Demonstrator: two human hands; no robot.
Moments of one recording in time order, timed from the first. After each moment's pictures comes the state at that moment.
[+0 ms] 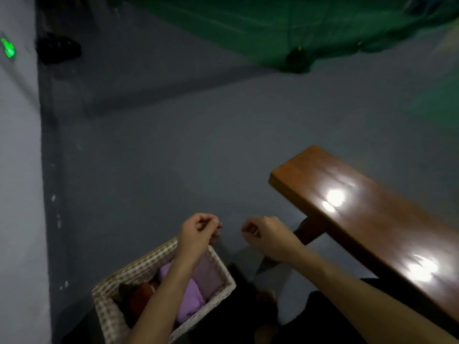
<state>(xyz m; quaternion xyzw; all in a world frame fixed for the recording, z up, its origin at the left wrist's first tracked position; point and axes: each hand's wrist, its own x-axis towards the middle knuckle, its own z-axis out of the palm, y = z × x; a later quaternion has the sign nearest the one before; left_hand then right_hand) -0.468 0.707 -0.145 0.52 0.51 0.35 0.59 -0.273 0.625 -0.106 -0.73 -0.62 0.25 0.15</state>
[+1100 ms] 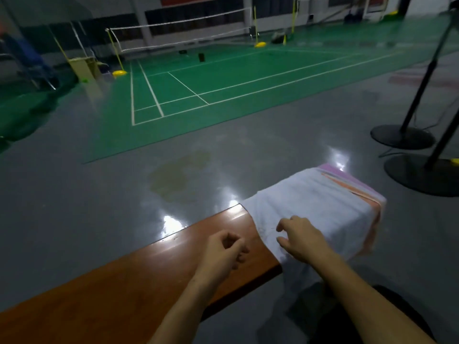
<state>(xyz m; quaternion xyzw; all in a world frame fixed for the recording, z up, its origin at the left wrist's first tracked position) 0.002 0.110 -0.031 0.82 -0.03 -0.13 0.56 0.006 -0.119 -0.069 -0.99 0.07 0.03 0.13</state>
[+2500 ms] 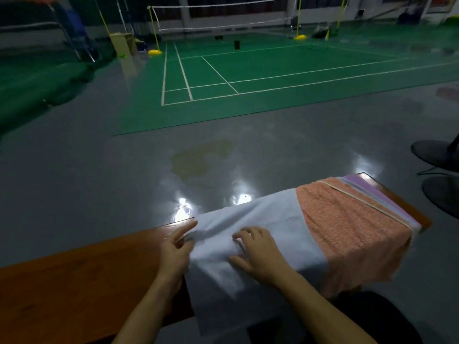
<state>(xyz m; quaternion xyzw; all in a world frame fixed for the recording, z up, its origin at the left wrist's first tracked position) 0.034 0.245 -0.112 0.72 0.11 0.04 0.68 0.031 0.001 -0.121 -0.97 -0.17 0.00 0.19</state>
